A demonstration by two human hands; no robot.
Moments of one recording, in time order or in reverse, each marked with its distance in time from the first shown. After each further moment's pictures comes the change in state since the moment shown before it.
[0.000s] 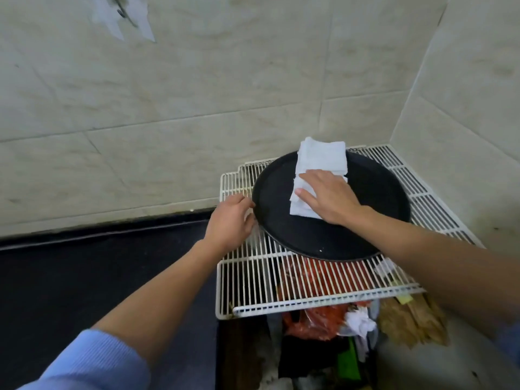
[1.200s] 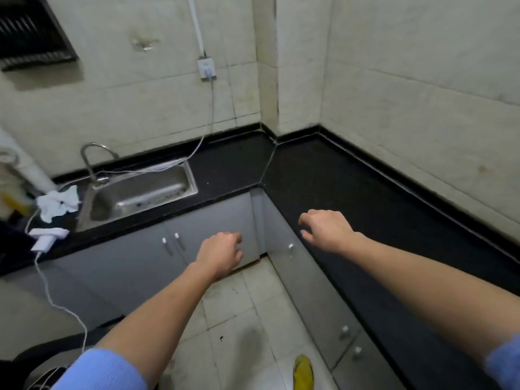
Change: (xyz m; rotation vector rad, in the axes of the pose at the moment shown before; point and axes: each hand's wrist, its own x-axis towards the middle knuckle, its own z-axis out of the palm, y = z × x) left_hand -0.751 -0.318 -0.313 0.325 -0.045 -1.393; right_hand -0.133 -0.870 0.194 -0.018 -0.229 -1.321
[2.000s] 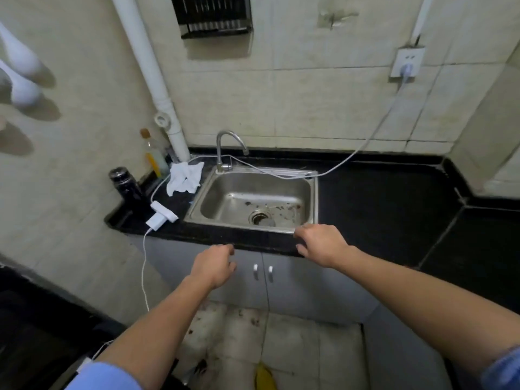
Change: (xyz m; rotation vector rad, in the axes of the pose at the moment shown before) left_hand 0.120 -0.347 0.008 -0.147 -0.022 -0.734; right_hand 0.451 -0.215 0.077 0.021 -0.115 -0.640
